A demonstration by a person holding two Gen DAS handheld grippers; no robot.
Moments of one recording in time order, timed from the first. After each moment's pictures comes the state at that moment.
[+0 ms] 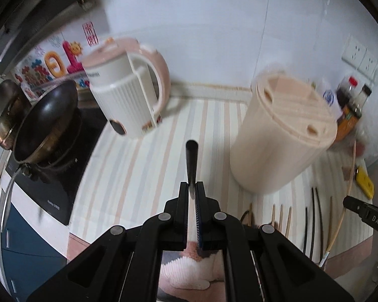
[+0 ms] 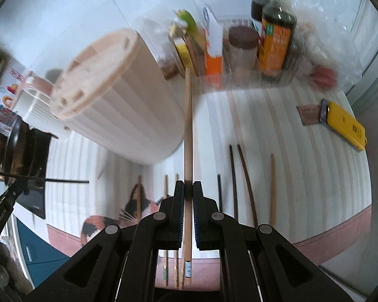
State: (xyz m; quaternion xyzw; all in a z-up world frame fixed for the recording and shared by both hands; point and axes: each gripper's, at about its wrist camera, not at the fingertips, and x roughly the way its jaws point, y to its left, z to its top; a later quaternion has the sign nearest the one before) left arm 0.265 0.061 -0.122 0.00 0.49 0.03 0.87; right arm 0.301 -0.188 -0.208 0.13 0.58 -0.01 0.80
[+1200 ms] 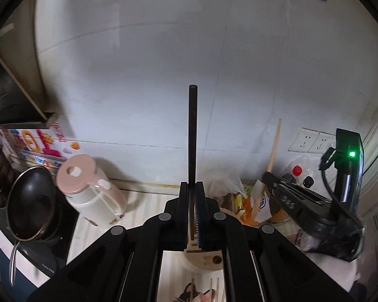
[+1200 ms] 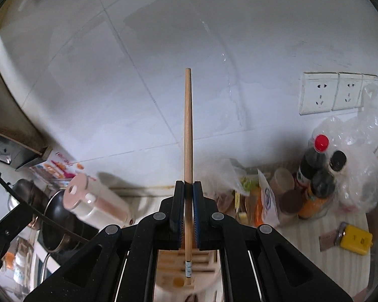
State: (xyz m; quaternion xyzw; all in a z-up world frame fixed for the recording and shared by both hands) left arm 0.353 0.000 0.046 -0.03 0.38 -0.07 0.92; right arm 0.446 -0.172 -0.040 0.15 0.39 0.05 0.90
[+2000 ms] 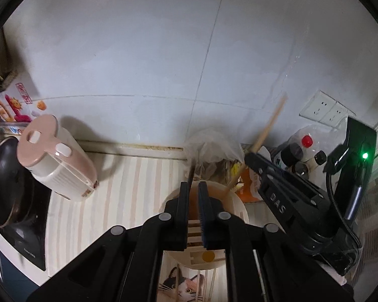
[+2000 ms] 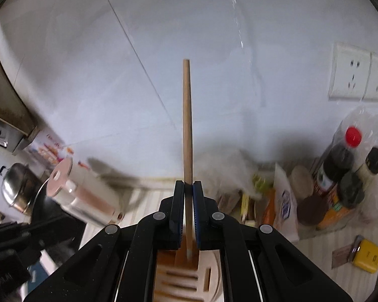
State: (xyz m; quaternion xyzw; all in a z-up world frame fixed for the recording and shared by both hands) left arm 0.397 -0.021 -0.021 -0.05 0.48 -0.08 0.87; right arm 0.478 -0.165 -0.111 0.13 0.42 0.09 0.89
